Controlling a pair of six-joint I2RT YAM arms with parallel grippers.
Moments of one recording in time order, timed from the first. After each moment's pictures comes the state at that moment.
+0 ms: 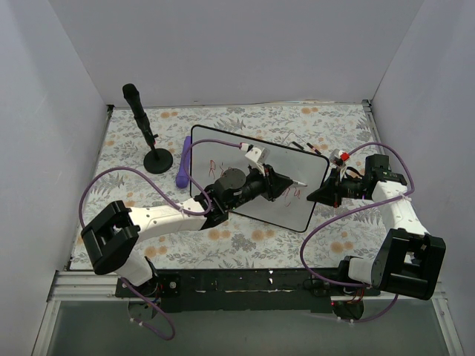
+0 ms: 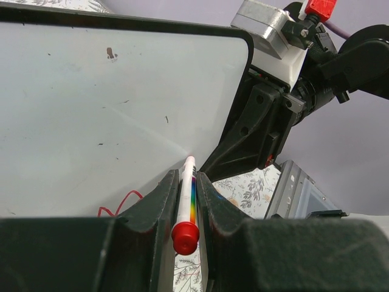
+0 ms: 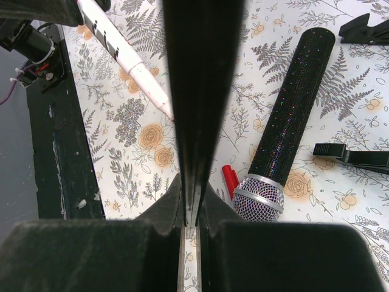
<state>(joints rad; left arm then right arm) -1.02 1.52 0.91 0.60 -0.02 -0.51 -0.17 1.25 0.82 -0.87 -1.25 -0.89</state>
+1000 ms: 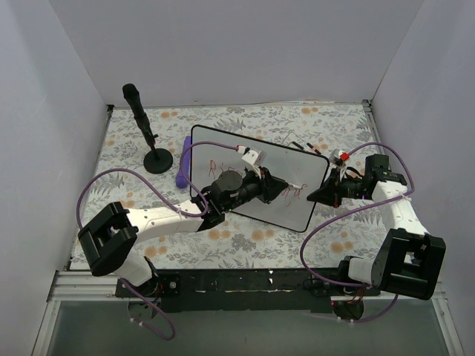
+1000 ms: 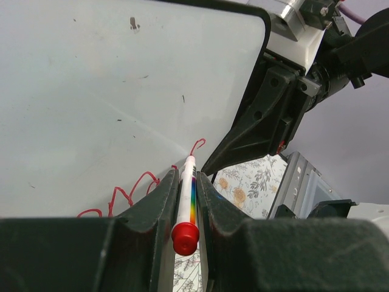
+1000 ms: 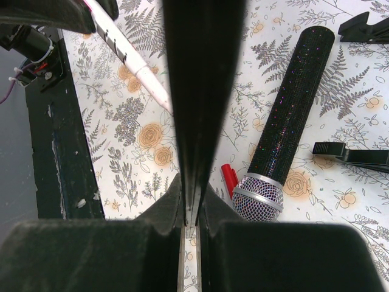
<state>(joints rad) -1.01 1.49 0.86 0.60 -0.02 -0.51 -0.17 1.25 0.82 -0.86 -1.25 -0.89</state>
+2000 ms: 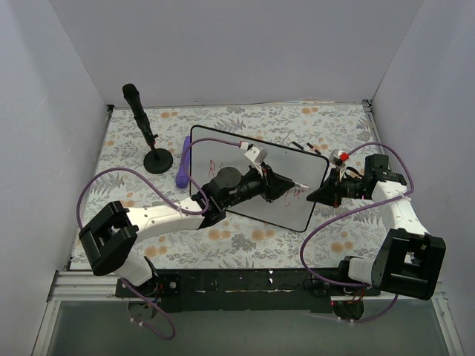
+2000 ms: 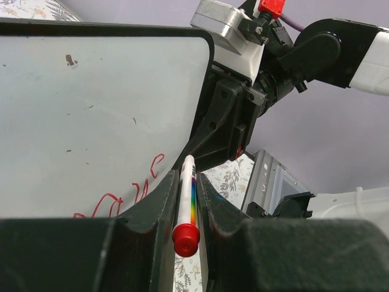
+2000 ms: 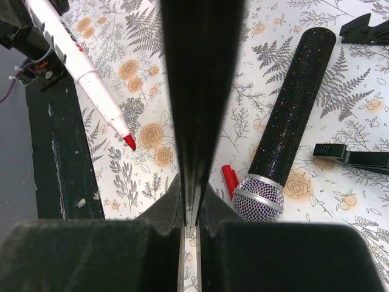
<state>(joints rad) -1.00 1.49 0.88 0.65 0.12 -0.54 -0.16 1.25 0.82 -0.86 -1.25 -0.89</state>
